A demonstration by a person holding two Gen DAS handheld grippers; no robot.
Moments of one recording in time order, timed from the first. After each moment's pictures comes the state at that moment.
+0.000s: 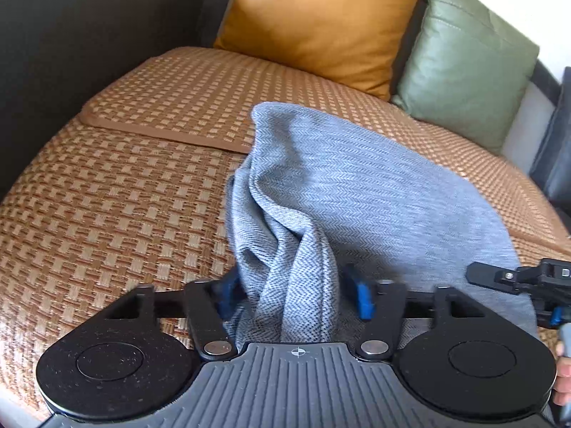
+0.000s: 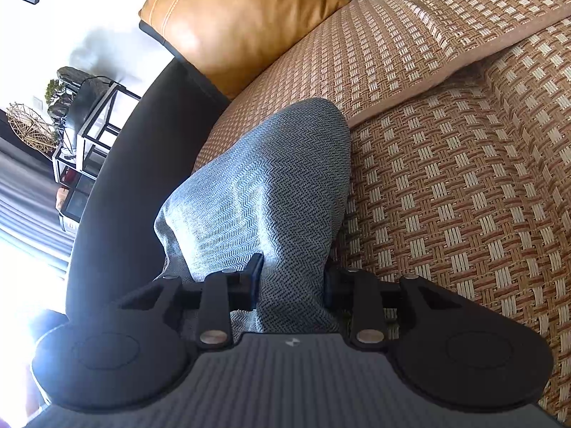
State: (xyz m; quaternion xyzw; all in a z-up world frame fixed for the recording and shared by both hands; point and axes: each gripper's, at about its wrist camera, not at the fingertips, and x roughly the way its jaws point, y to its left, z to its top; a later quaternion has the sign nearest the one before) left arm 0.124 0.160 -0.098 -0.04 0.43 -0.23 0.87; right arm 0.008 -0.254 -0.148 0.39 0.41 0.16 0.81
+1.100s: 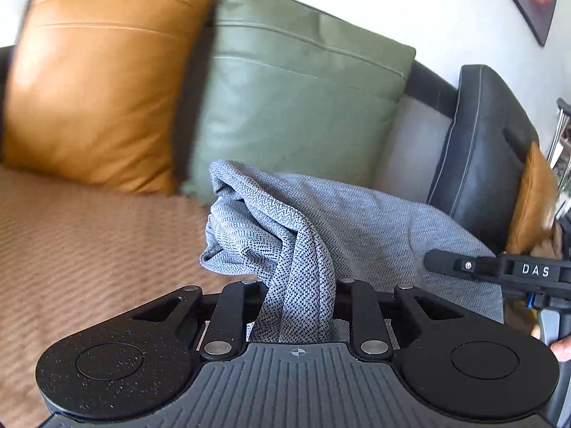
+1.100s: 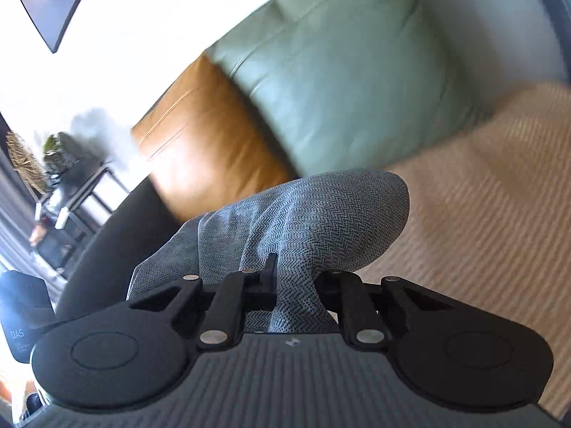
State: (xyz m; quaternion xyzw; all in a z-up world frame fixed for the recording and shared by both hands) left arm 0.200 -0.194 -0.007 -0.04 0.34 -0.38 0.86; right arm 0.089 -0.513 -0.012 0.27 0.28 0.09 0.91
